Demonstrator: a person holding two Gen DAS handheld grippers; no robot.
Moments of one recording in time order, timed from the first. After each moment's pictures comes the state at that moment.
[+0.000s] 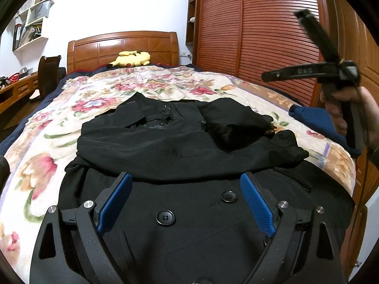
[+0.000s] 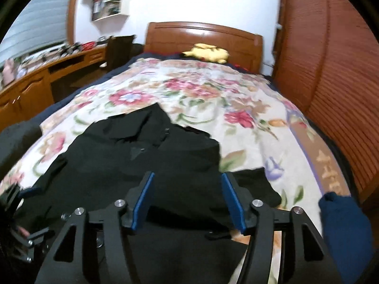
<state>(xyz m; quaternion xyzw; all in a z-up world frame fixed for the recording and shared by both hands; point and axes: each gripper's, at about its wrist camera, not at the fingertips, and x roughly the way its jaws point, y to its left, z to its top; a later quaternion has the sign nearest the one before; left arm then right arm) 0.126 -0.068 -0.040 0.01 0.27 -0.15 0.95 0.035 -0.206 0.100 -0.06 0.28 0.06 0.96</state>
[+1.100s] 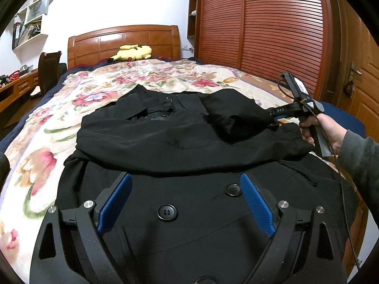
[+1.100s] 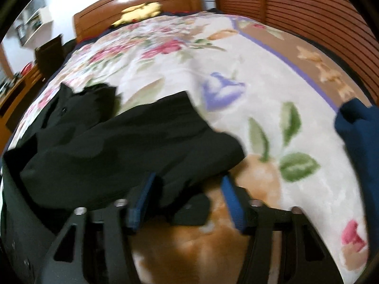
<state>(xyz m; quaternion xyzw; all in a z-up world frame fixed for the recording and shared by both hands) 0.128 -0.072 -0.047 0.01 0.28 -0.15 0.95 0.178 -0.301 -0.018 0.09 0.40 -0.02 0.91</state>
